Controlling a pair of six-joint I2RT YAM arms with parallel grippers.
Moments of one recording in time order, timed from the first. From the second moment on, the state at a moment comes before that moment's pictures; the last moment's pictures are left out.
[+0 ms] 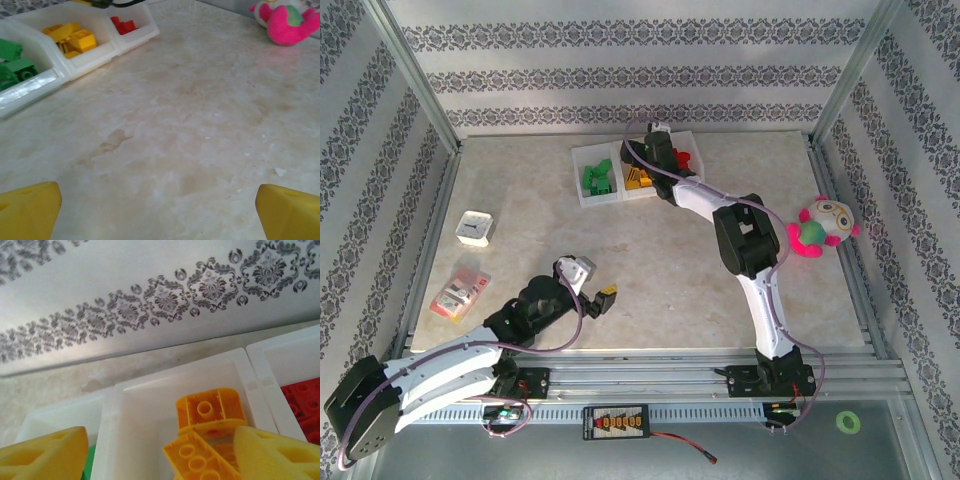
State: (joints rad) left arm -0.77 0.82 0.23 0.25 -0.11 -0.06; right arm 0.46 2.29 1.75 0.18 0.09 0.52
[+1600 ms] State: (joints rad) left arm -0.02 1.55 0.43 0.67 -0.16 0.01; right arm 0.01 1.50 0.38 0.75 0.08 0.05
